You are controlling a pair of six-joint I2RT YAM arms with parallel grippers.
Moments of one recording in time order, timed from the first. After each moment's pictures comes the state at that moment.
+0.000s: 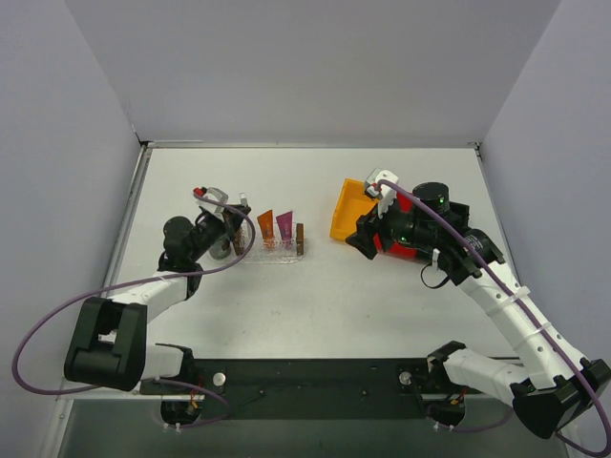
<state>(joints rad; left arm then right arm) -0.18 1.31 0.48 0.88 0.47 -0.09 0.50 1.05 1.09 -0.52 -0.40 -0.20</state>
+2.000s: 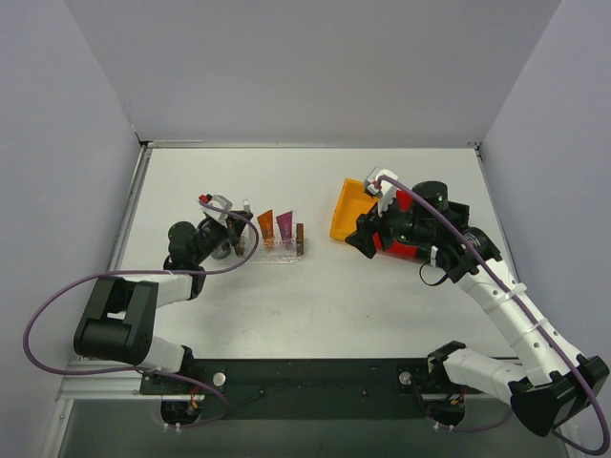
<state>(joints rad) -0.17 1.46 0.43 1.06 0.51 -0.06 0.48 1.06 1.08 -0.50 -0.42 -0.19</state>
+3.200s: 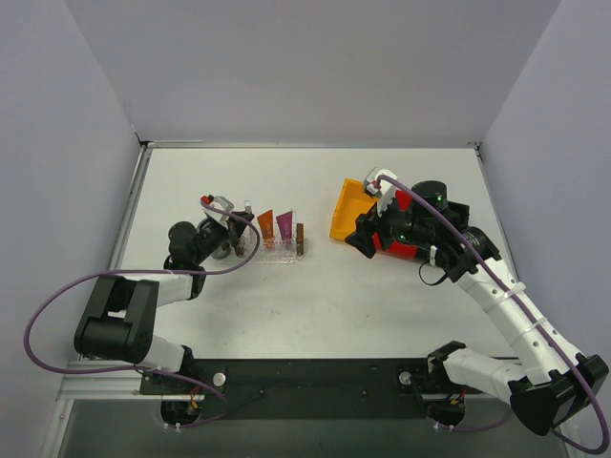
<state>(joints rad) -0.17 1.46 0.43 1.07 0.53 -0.04 0.48 1.07 1.08 -0.50 -0.42 -0.19</state>
